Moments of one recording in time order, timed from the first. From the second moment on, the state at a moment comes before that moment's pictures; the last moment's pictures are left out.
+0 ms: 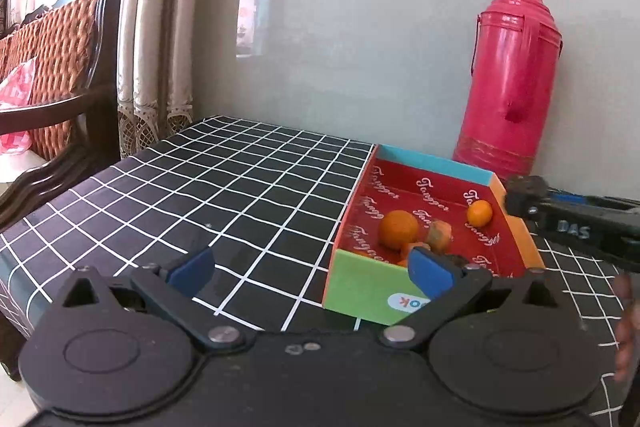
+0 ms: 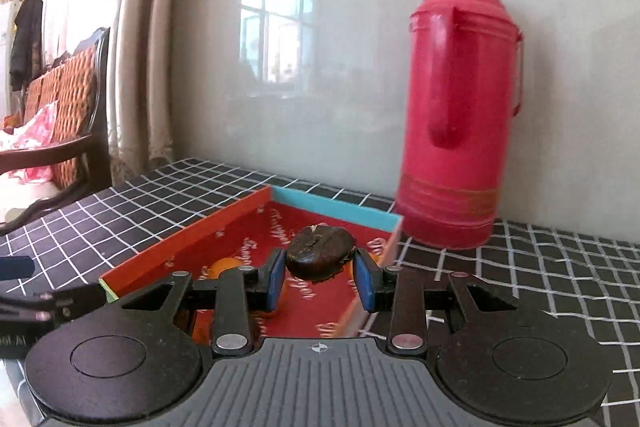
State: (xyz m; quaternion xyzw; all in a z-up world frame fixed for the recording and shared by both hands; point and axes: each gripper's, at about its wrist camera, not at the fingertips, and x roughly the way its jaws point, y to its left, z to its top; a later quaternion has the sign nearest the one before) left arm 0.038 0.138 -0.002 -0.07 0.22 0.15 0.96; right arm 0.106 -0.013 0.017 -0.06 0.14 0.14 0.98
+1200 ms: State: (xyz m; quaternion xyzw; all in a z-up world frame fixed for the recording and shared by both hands) left arm -0.103 0.044 0.039 0.01 0.14 0.09 0.99; right arm -0.135 -0.088 0.022 -0.03 0.05 0.07 1.00
